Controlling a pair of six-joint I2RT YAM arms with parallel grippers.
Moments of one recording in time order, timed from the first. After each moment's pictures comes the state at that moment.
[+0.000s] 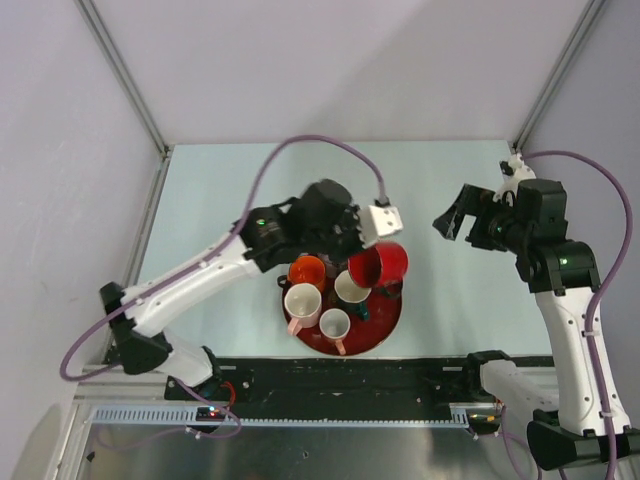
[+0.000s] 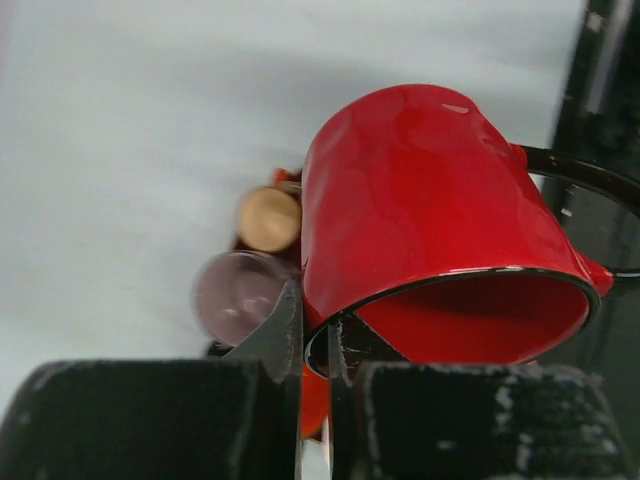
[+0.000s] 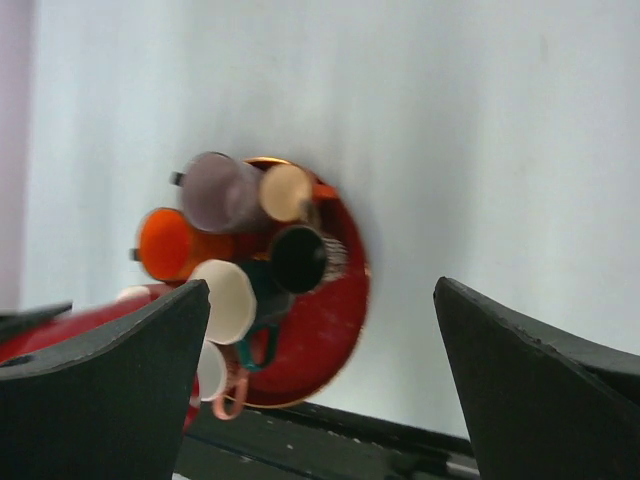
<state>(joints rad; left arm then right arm) -0.99 1.43 1.58 -0.72 0.11 0.38 0.12 0.95 1.32 -0.90 -0.27 0.39</state>
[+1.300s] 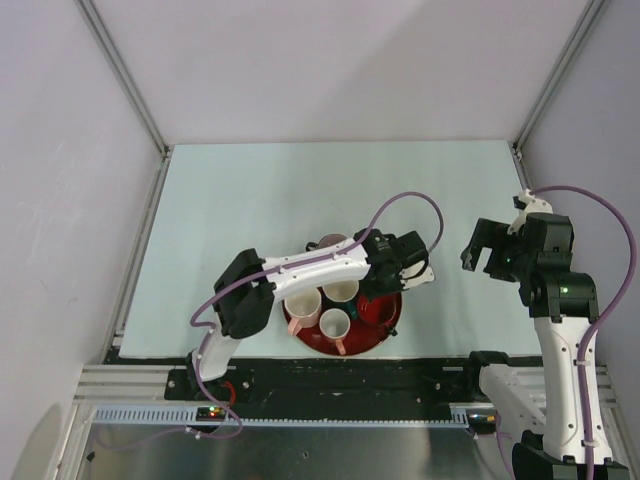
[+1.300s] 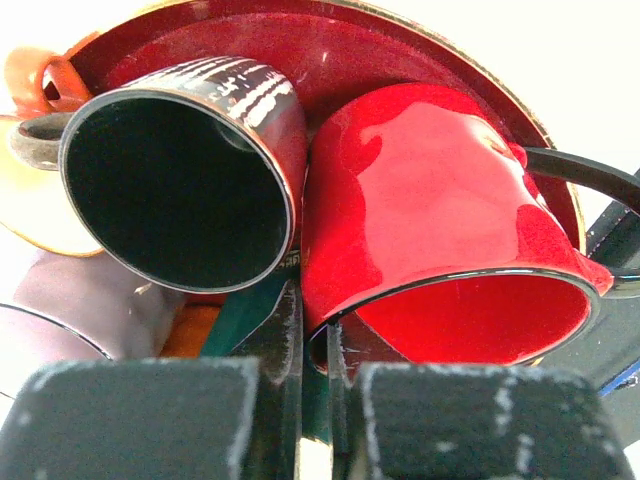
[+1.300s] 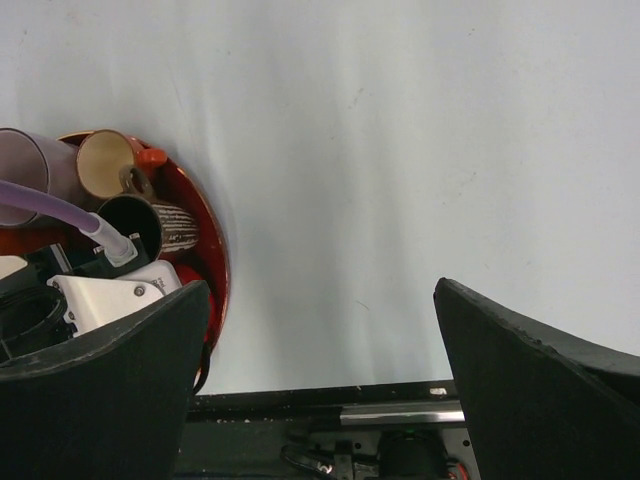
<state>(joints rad) -1.14 2.08 1.81 -1.04 -0.08 0.22 -0.03 0.78 1.11 -1.03 -0.06 0.20</state>
